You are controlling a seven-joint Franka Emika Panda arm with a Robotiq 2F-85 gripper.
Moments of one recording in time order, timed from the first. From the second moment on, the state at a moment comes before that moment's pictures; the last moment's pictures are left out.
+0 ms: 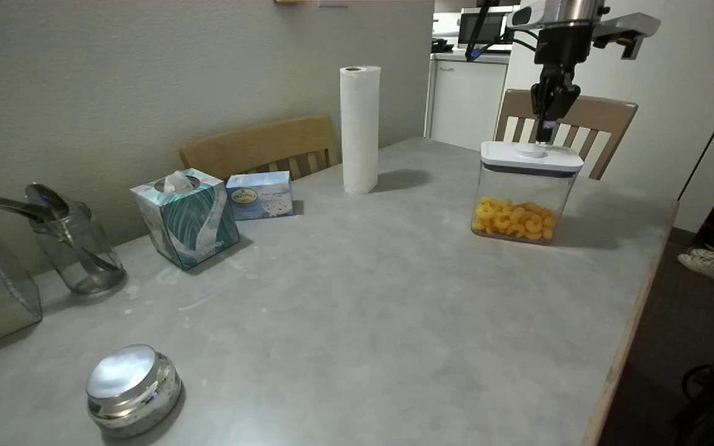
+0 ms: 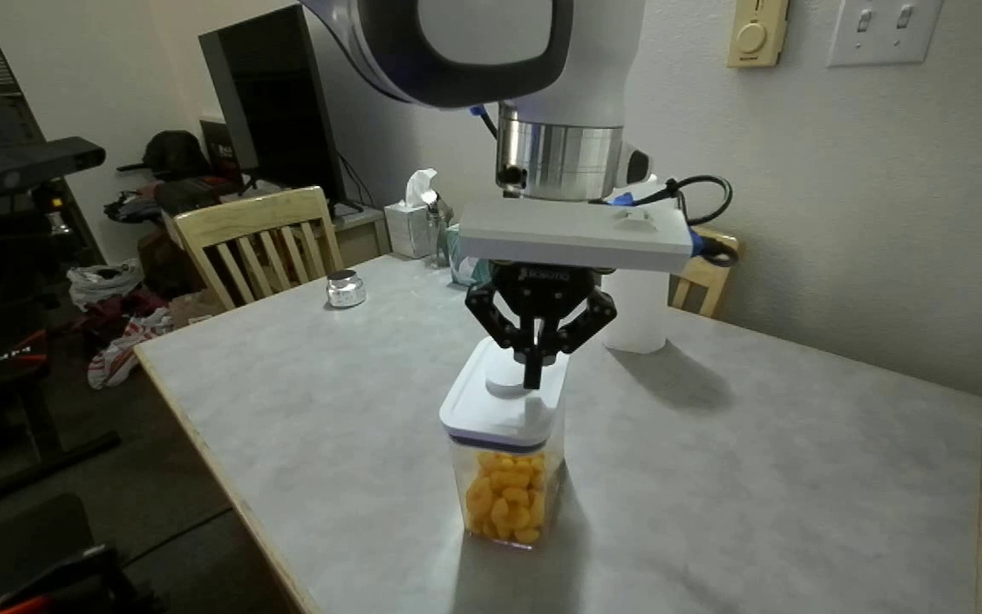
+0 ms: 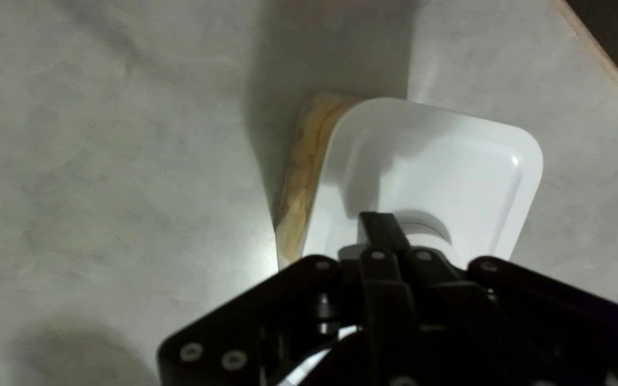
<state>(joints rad) -0.28 0.29 -0.12 -1.96 0.09 2.15 -1.16</state>
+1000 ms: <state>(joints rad) -0.26 0.33 -0.08 -1.91 0.09 2.15 -1.17</state>
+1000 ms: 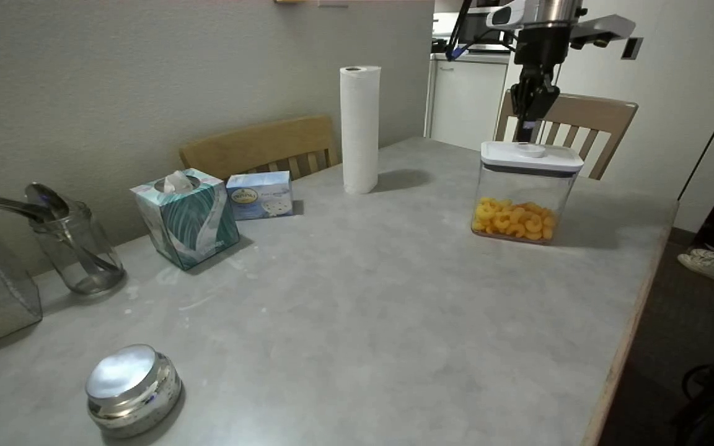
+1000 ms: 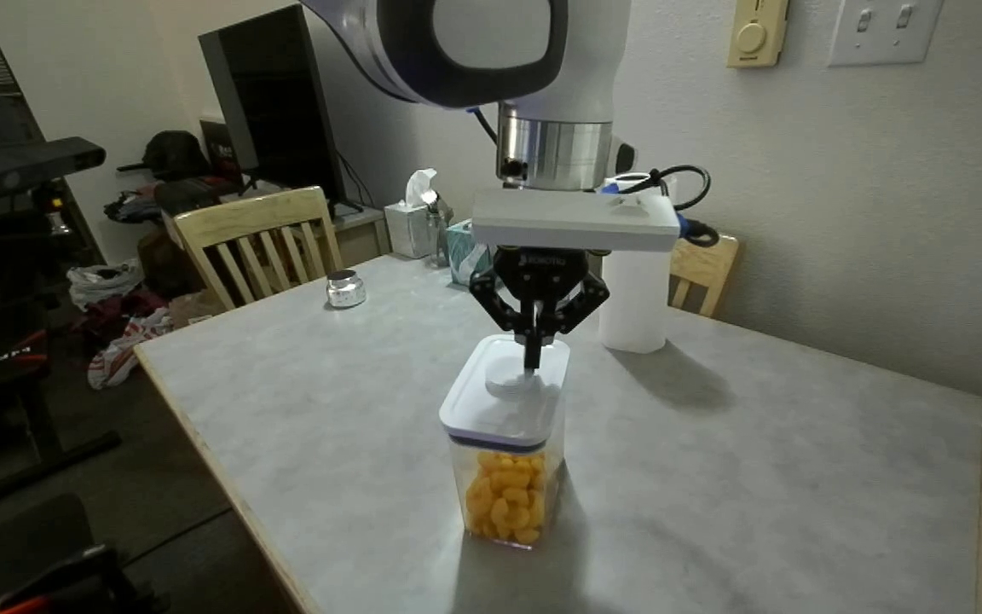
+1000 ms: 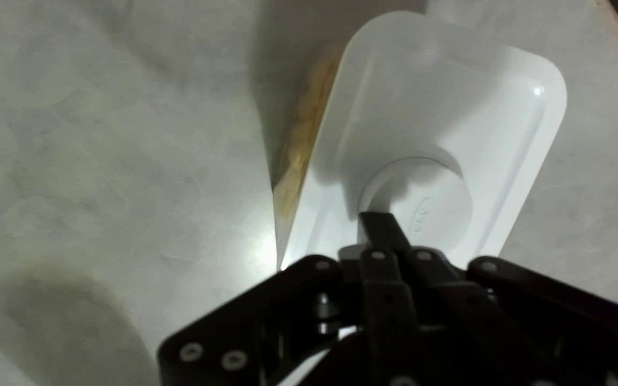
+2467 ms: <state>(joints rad) -0.28 0.37 -0.06 -1.88 0.17 2.13 -1.20</state>
